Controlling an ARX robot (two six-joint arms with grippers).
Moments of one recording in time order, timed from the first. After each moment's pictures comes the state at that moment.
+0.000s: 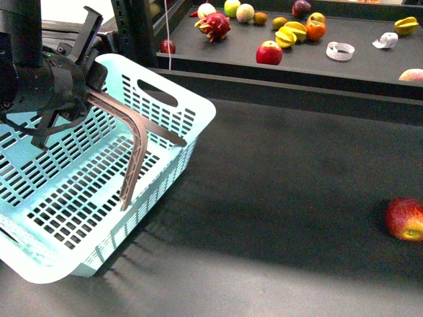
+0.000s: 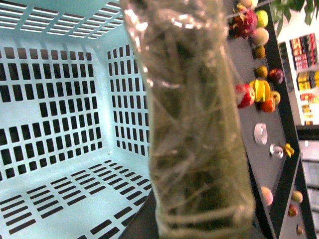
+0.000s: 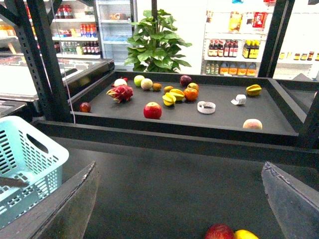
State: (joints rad) left arm -0.21 2.03 0.92 0.61 -0.18 -1.09; right arm 0.00 0.00 0.01 0.00 0.00 0.00
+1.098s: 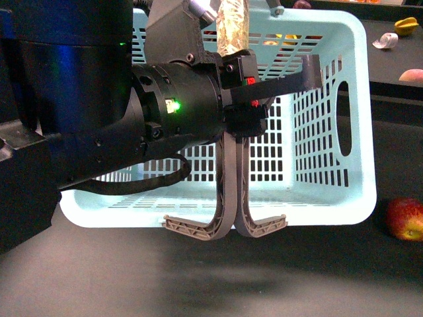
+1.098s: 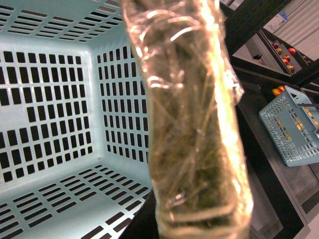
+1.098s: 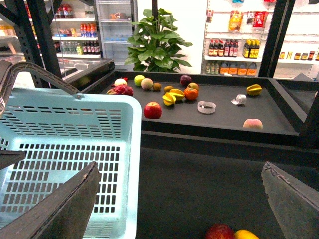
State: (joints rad) left arm -0.57 1.90 0.71 0.96 0.21 -0.45; right arm 0.00 0.00 0.01 0.00 -0.01 0.00
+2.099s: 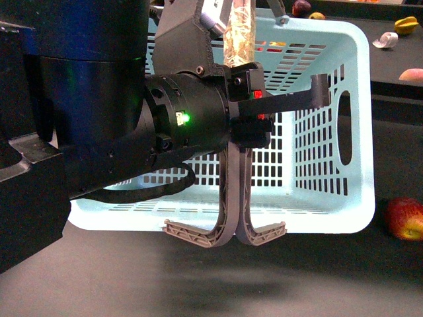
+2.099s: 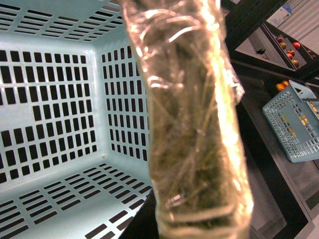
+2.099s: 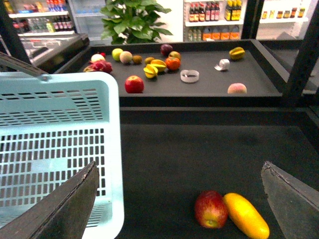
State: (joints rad) left arm -0.58 1.90 0.72 0.94 0.19 -0.44; right arm -0.09 0.26 0.02 0.10 0.01 0.05
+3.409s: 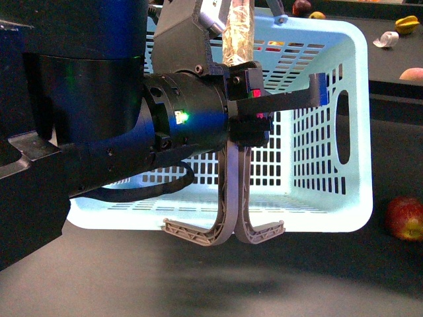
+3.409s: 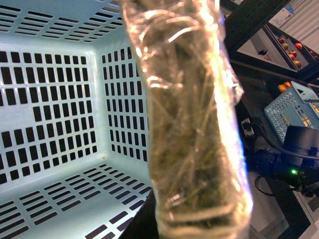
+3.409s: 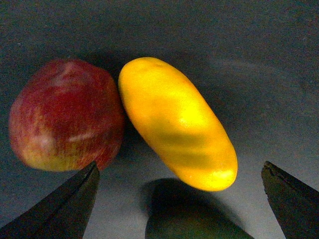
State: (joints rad) left arm -0.58 1.90 0.72 0.94 0.19 -0.44; right arm -0.51 2.50 0.89 0.72 -0.13 -0.21
